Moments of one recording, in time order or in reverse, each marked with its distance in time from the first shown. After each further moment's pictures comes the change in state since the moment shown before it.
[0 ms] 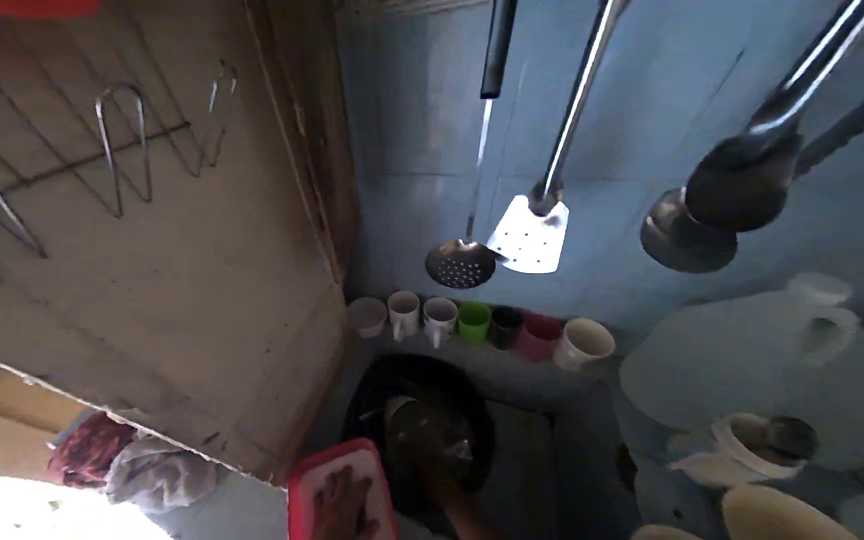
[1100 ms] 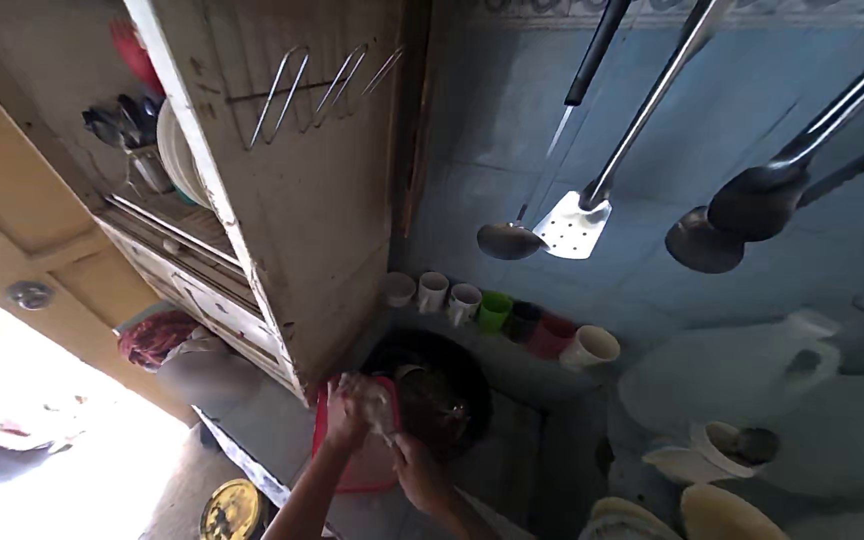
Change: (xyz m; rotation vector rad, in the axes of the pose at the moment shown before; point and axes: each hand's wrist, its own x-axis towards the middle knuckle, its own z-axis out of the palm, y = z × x) left_hand -0.017 0.025 -0.033 -0.242 0.761 0.146; right_hand -0.043 0.012 0.089 -0.002 -0.105 -0.298
